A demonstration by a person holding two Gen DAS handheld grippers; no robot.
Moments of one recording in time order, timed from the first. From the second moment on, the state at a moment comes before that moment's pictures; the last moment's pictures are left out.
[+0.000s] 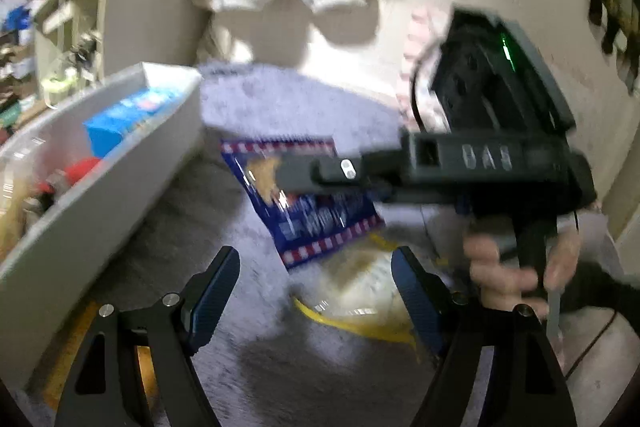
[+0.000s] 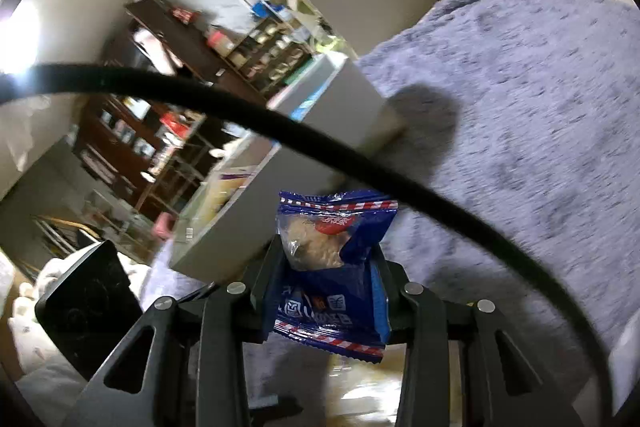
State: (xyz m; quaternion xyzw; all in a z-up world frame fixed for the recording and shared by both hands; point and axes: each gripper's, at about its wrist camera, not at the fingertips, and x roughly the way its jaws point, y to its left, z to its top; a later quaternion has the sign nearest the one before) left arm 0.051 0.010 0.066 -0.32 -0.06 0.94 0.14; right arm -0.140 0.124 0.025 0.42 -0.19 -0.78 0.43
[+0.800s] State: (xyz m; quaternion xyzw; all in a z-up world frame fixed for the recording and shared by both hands) left arm 0.048 -0.122 0.145 -0.24 -0.19 0.95 -0.06; right arm -0.162 0.021 0.098 0.43 -0.20 -0.71 0.52
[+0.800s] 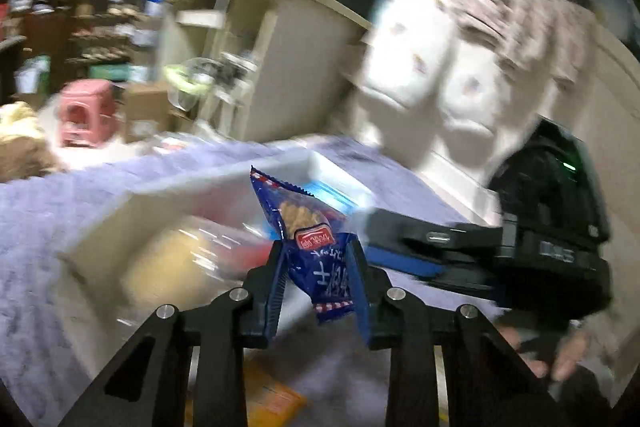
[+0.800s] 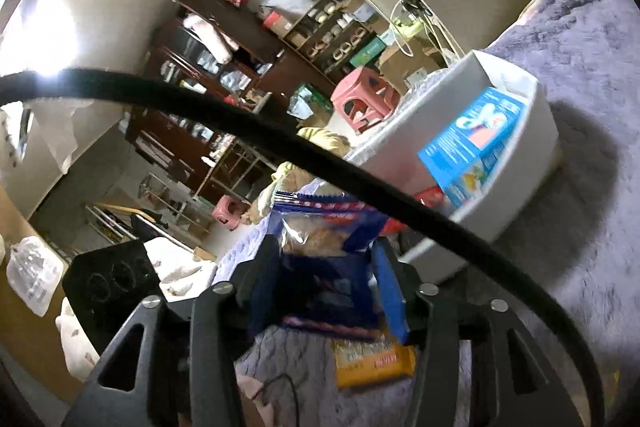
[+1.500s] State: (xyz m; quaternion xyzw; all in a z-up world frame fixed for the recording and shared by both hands) left arm 0.061 -0.044 0.146 -0.17 0.03 0.98 -0.11; right arm -0.091 0.135 0.082 0.38 0.01 -0.85 0.37
